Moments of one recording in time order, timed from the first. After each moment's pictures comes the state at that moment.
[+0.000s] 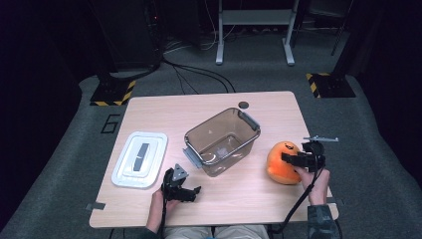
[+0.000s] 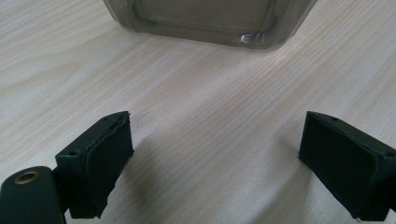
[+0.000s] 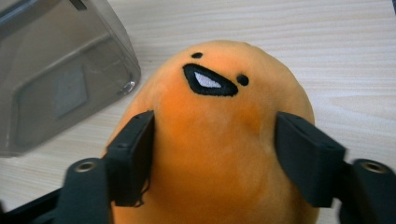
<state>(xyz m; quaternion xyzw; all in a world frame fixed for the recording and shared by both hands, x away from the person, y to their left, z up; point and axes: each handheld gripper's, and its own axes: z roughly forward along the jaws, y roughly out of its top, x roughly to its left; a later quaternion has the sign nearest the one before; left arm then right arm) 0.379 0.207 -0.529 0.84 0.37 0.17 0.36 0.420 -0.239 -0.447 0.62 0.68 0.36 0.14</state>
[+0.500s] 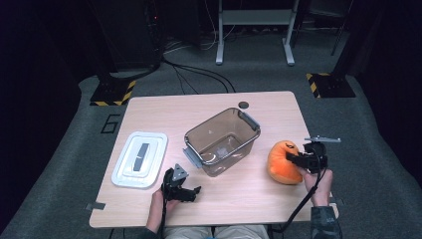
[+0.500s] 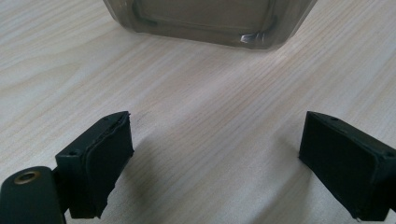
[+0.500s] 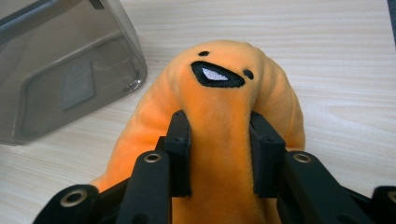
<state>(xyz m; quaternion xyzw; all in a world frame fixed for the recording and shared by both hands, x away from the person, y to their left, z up) 0.379 0.207 -0.529 0.84 0.37 0.17 0.36 0.413 -0.242 -0.440 0.59 0.70 0.37 0.15</state>
